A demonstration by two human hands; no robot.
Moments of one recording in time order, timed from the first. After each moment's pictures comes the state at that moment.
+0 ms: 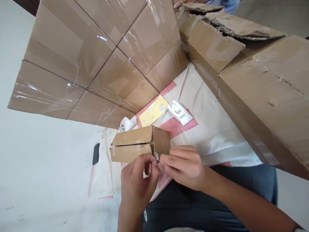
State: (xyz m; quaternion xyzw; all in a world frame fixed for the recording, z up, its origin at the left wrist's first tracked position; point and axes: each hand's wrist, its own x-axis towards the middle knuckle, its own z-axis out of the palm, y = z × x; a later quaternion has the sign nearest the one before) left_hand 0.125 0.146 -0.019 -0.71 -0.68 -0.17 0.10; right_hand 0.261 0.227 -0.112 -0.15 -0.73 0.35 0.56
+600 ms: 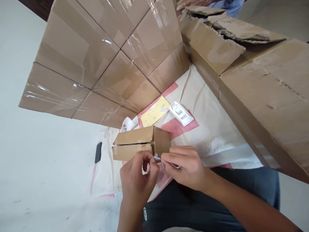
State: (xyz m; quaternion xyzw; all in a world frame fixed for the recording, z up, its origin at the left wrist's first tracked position) left_hand 0.127 0.149 -0.020 -0.68 -0.70 -0.17 0.13; right_hand 0.261 0.227 -0.106 -0.15 -0.70 0.42 0.56
